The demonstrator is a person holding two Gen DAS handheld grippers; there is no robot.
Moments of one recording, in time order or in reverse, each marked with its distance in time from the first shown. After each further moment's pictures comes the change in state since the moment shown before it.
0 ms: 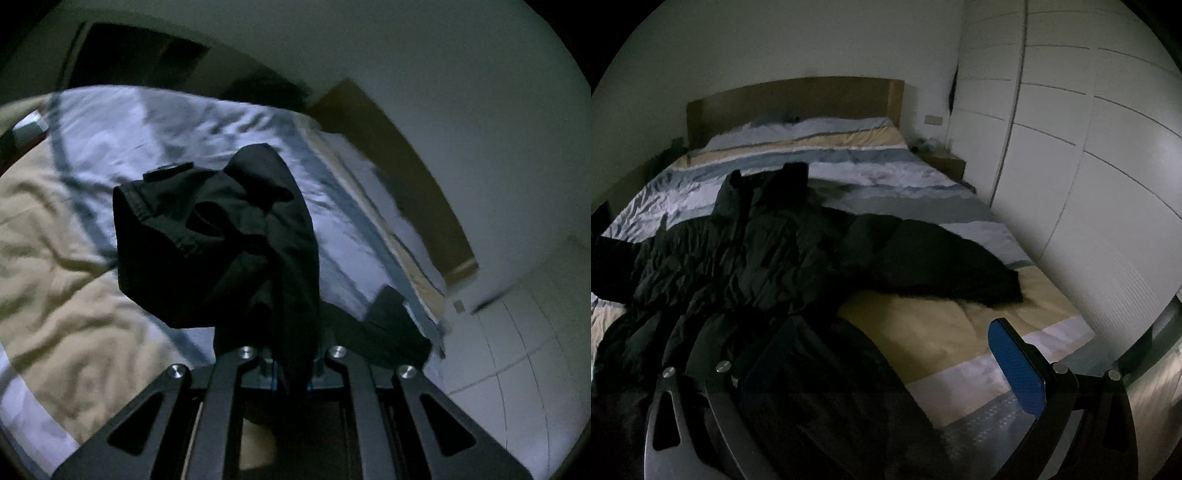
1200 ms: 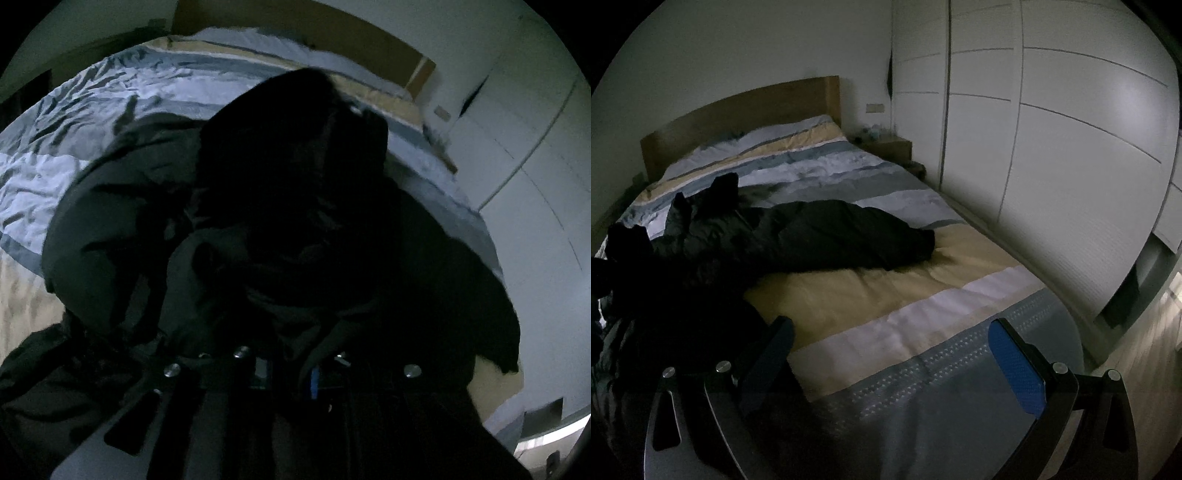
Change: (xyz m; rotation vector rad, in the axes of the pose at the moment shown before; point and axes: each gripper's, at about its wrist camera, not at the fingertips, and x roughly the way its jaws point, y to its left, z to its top) left arm 0.127 -0.233 -0.326 0.564 0.409 0.085; right arm 0.009 -0.145 -0.049 0.168 0.041 -0.077
